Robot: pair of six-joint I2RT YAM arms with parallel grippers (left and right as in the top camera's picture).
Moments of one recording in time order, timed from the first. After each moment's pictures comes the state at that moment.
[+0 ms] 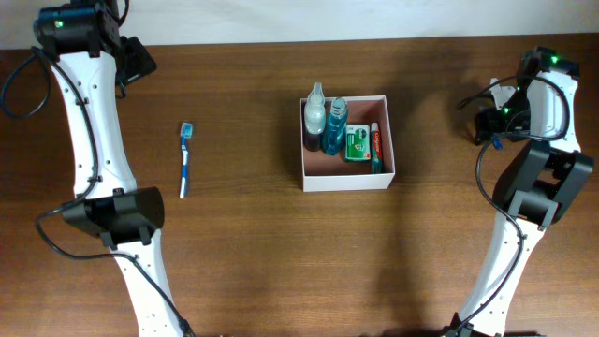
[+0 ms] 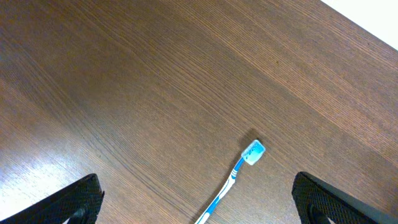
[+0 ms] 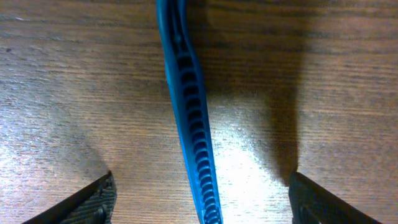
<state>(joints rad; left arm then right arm) 0.10 2.40 2.88 -1.66 -0.28 -0.47 -0.38 2.64 2.42 -1.36 0.04 -0.43</state>
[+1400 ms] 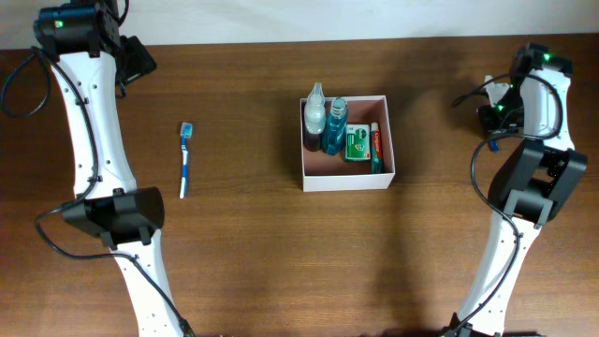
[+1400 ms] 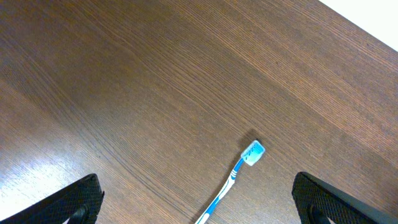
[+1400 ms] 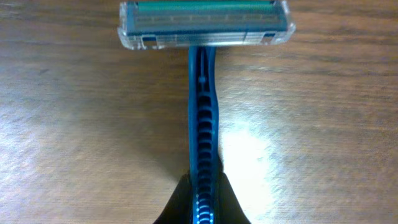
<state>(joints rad) 0.10 2.40 2.88 -1.66 -0.28 -0.47 -0.35 2.64 2.45 -1.38 0.05 -0.42</state>
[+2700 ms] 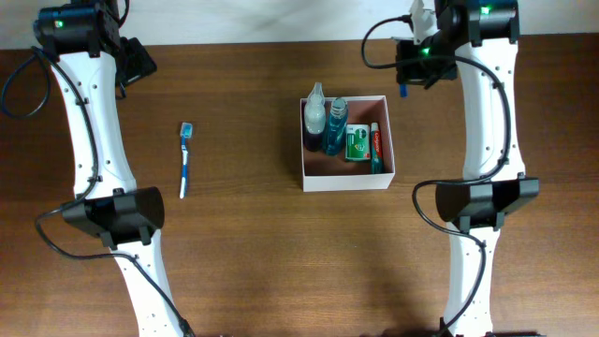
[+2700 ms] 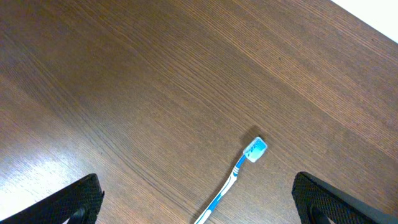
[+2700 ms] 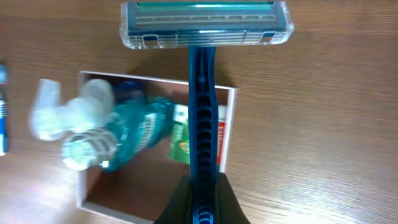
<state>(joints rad) 0.10 2.40 2.88 -1.67 -0.28 -0.47 0.08 2.42 2.88 -1.69 -0.25 0.03</state>
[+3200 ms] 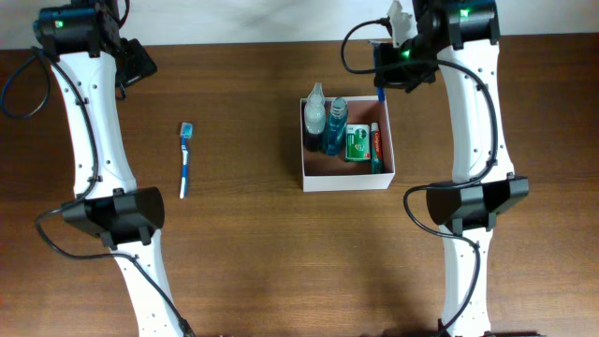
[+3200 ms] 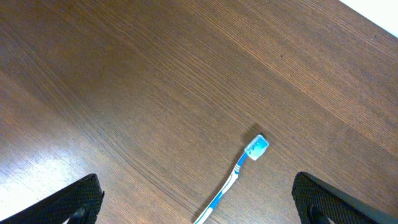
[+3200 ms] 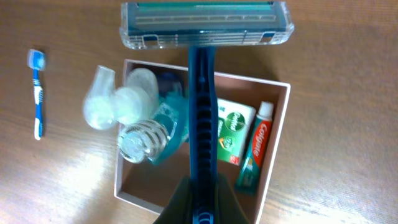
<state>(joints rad) 0.10 2.40 2.88 -1.68 -0.28 -0.47 0.13 2.42 2.86 -1.69 -0.30 0.06</state>
